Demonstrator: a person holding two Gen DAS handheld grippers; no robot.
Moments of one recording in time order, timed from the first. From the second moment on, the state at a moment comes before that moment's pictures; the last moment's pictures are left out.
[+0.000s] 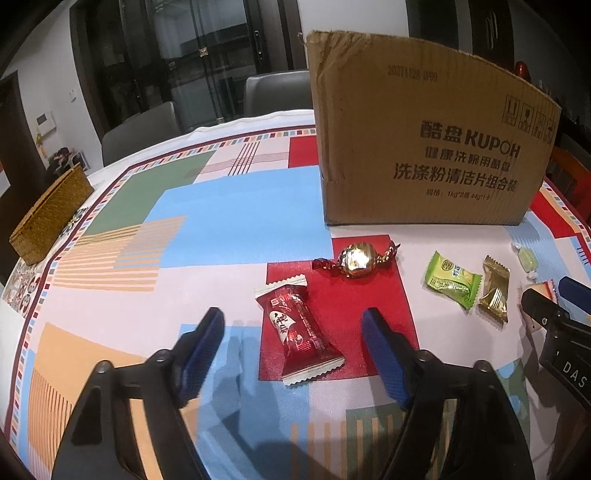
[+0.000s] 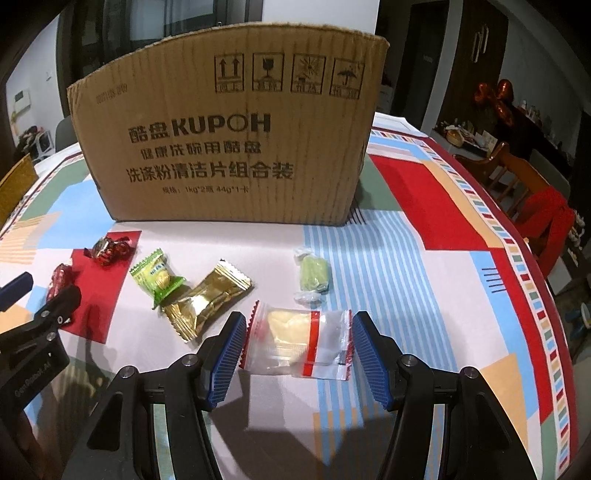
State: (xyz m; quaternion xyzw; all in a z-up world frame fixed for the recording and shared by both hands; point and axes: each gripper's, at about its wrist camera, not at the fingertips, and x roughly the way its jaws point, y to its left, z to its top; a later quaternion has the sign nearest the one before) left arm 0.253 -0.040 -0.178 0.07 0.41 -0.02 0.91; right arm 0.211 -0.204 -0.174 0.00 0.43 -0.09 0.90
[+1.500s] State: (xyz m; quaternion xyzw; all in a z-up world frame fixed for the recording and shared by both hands) left arm 0.255 -0.043 -0.175 0.08 0.41 -0.04 0.91; right arm 0.215 -0.207 -0.165 0.02 0.42 -0.08 0.90
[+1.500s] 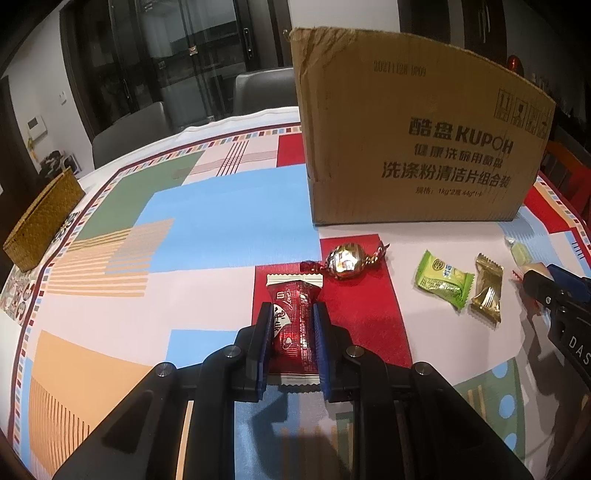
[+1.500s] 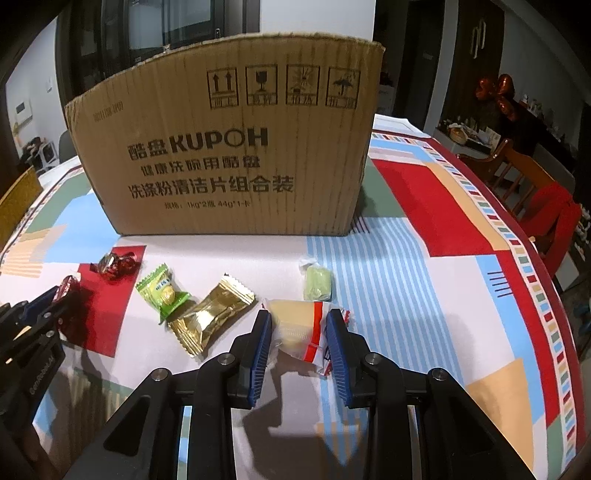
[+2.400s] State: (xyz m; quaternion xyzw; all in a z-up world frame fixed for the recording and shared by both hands) left arm 0.248 -0.044 -0.120 0.06 0.37 -0.04 0.93; right arm 0.212 -0.210 -0.107 0.02 0.36 -0.07 0.93
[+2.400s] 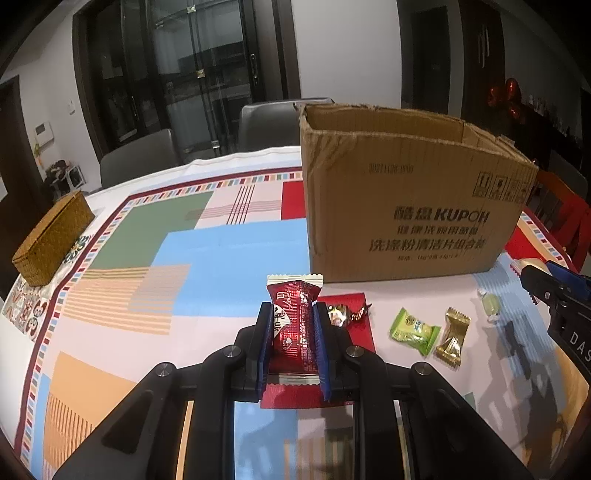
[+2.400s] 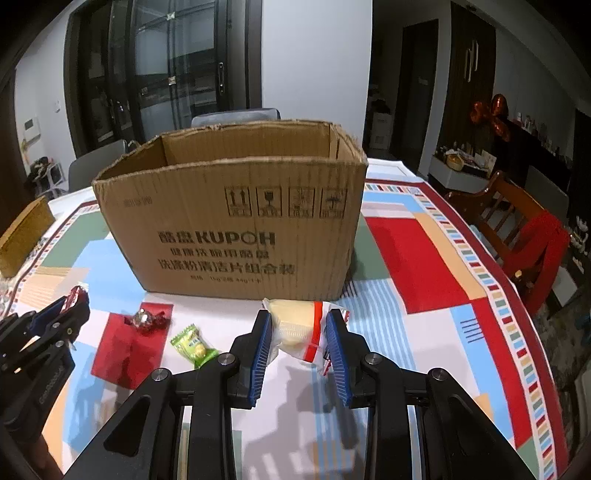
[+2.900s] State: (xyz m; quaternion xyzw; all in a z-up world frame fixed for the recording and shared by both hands) left arm 0.254 -0.045 -0.086 0.05 0.35 -0.04 0.94; right arm 0.215 -0.210 -0.077 0.01 0.33 -0.07 0.94
